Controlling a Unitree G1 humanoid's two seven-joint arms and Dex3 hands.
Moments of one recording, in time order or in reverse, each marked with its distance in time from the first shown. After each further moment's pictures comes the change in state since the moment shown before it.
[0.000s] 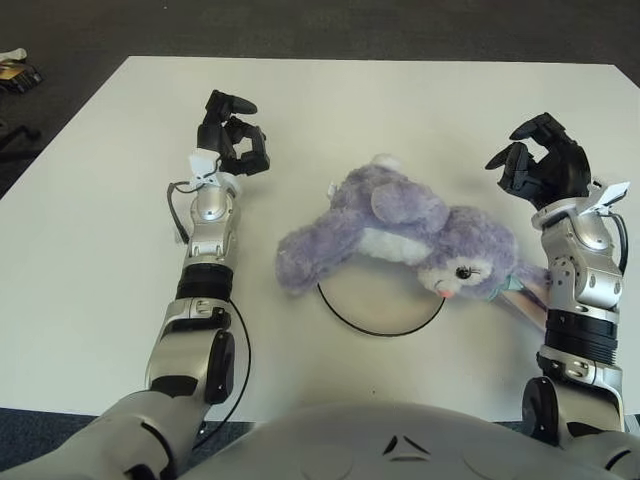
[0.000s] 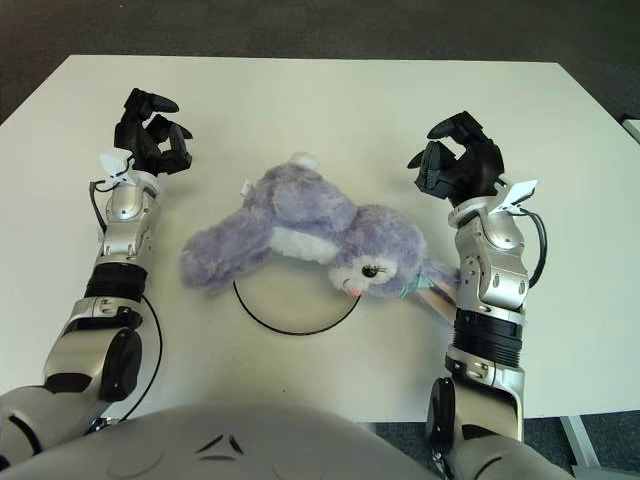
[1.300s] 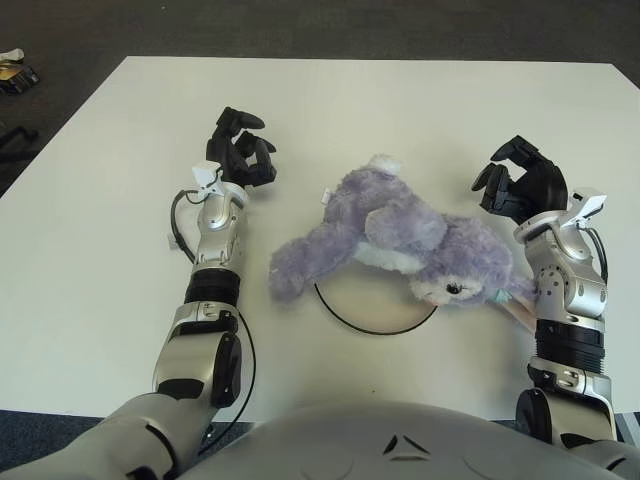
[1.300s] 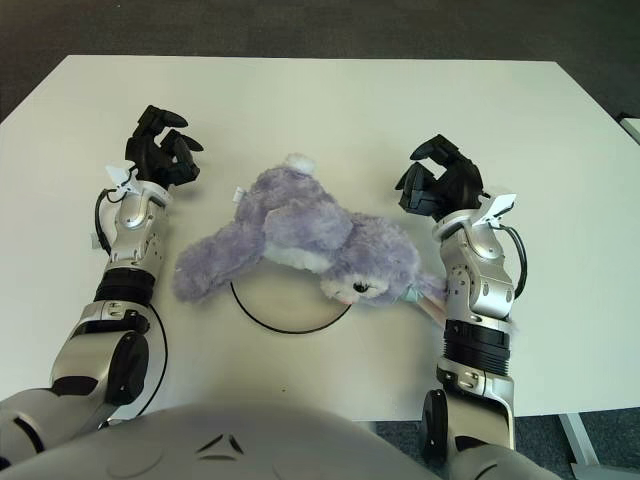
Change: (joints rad) left arm 0.015 -0.030 0.015 0.057 -0.095 0.014 -0.086; right arm 0.053 0.027 0.046 -0.015 0.038 0.066 -0.032
